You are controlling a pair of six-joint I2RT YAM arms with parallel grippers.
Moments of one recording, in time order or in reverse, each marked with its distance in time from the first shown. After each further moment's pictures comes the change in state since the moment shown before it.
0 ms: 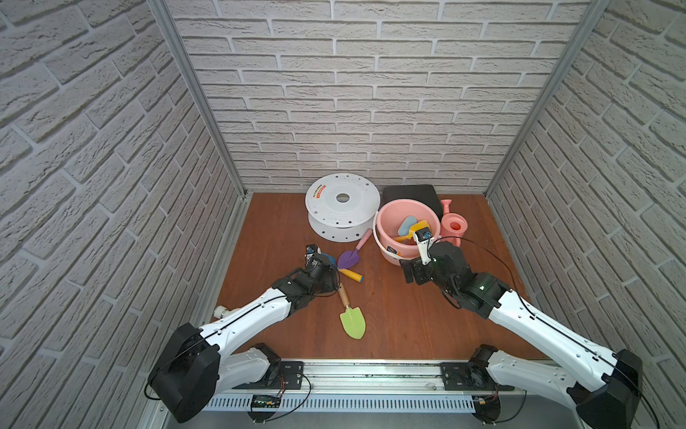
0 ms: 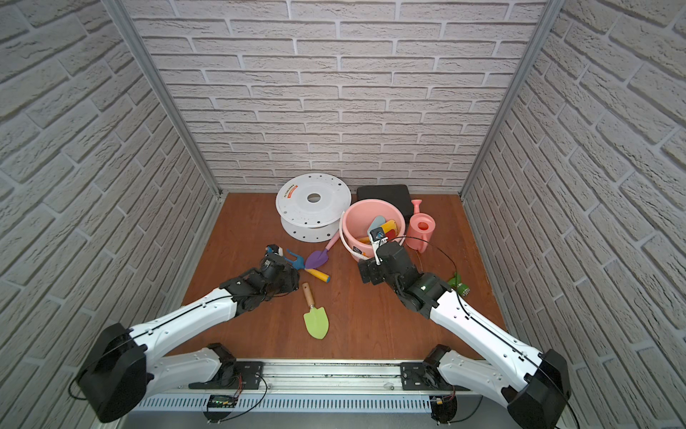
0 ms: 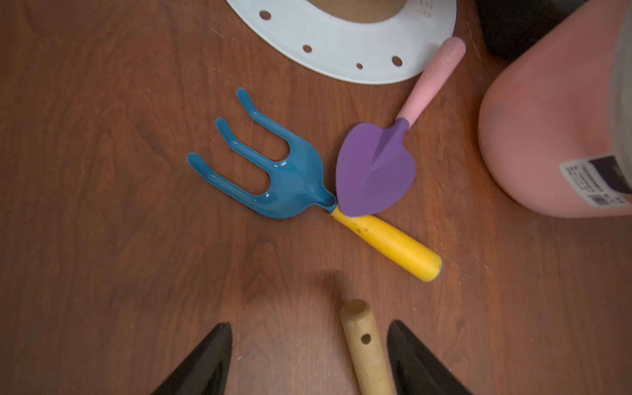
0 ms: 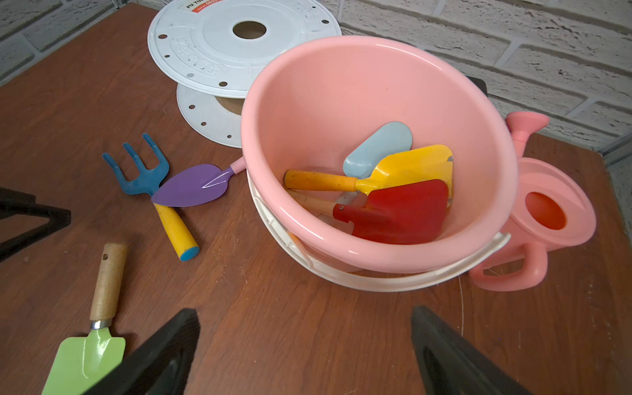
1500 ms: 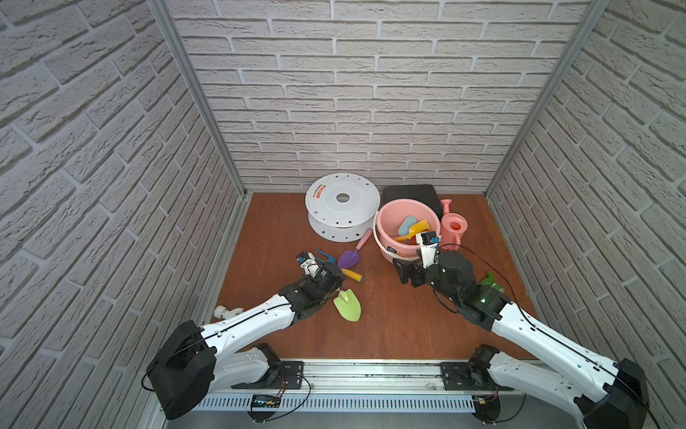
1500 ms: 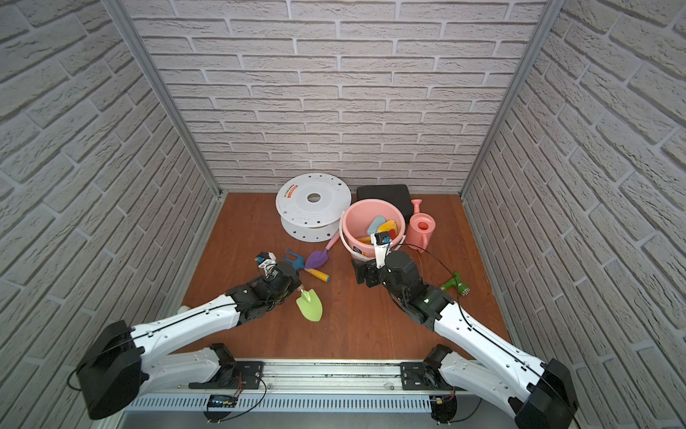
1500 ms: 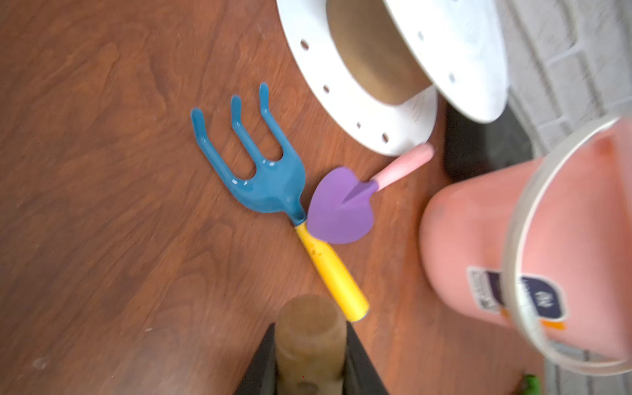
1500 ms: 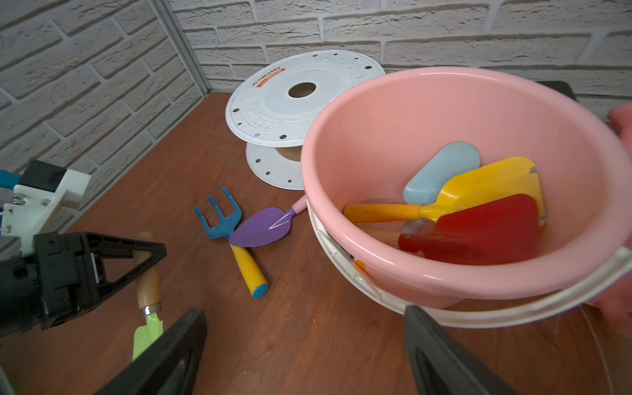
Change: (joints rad) left arm -0.120 -0.066 -0.064 0.172 -0.218 -0.600; right arm 0.002 -0.084 -0.183 0.325 -0.190 0.156
